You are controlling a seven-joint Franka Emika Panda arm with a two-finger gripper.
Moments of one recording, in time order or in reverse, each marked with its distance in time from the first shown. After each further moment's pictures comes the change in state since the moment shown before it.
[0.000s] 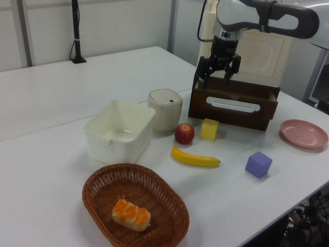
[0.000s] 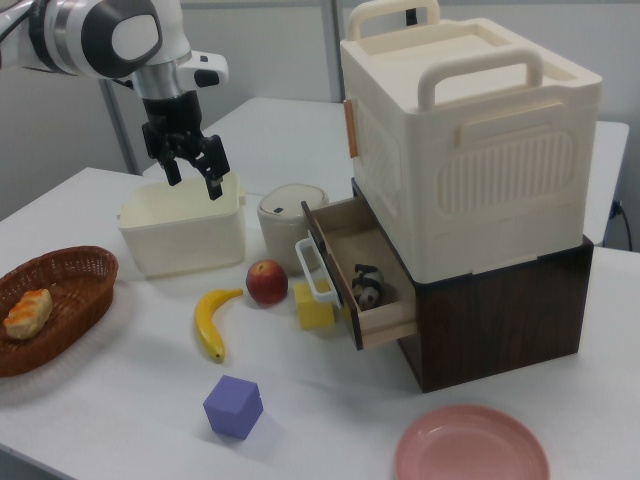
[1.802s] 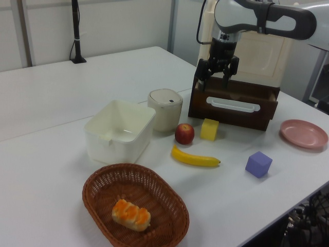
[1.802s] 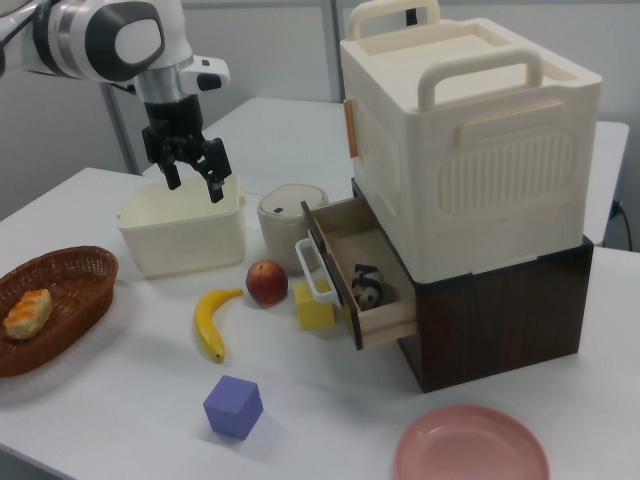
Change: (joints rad) arm 0.002 0.012 0.002 -0.001 0.000 0.000 -0.038
